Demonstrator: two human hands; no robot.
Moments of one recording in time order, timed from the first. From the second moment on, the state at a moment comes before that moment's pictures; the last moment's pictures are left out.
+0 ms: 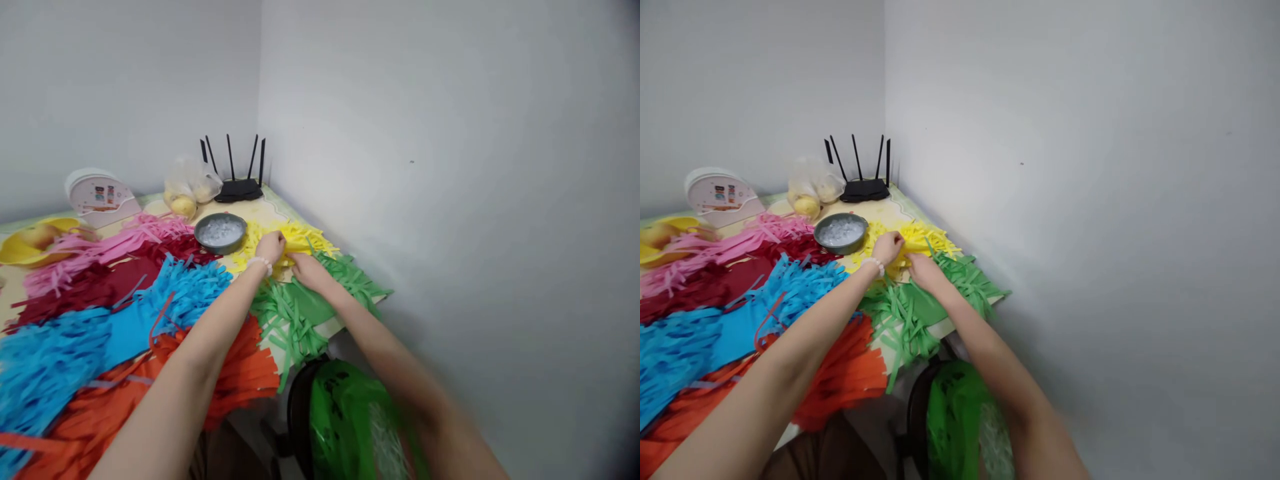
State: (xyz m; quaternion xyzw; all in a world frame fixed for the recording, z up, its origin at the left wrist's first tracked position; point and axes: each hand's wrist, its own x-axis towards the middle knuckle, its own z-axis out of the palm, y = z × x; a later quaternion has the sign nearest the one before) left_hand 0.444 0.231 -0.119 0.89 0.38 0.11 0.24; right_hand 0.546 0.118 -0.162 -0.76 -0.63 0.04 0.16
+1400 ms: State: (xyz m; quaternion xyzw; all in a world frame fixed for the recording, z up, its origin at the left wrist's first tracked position) left_hand 0.431 0.221 -0.118 0.88 0.43 0.11 0.19; right_hand 0.528 0.119 -0.164 -0.79 -0.61 0.02 0.05
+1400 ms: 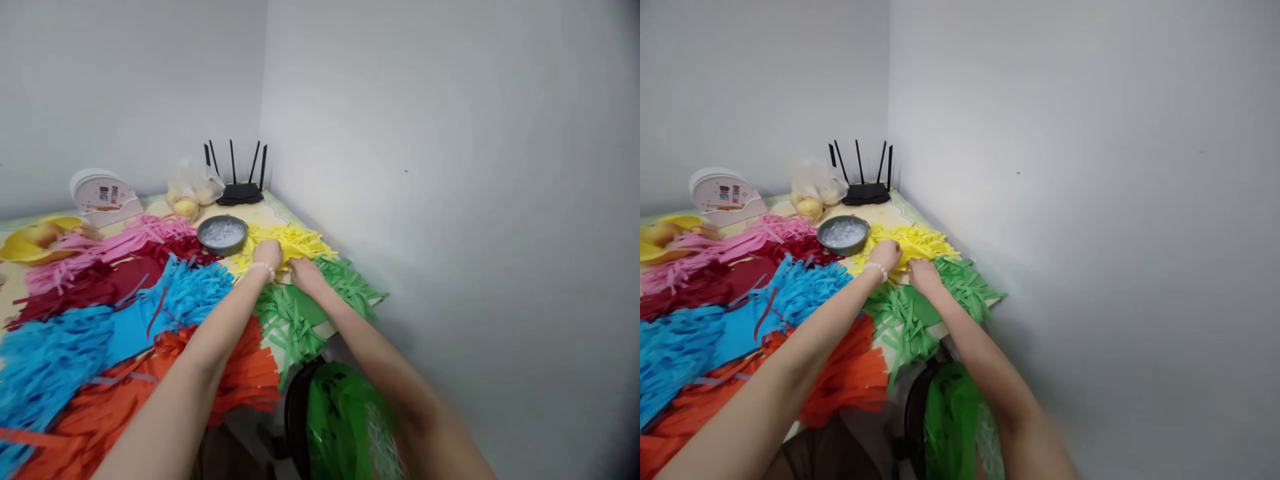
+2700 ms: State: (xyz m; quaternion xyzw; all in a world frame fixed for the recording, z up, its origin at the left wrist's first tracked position) left_hand 0.019 0.045 0.012 0.84 0.38 0.39 0.00; right_hand 0.225 0.034 0.004 -0.40 -0.83 -0.06 0.38
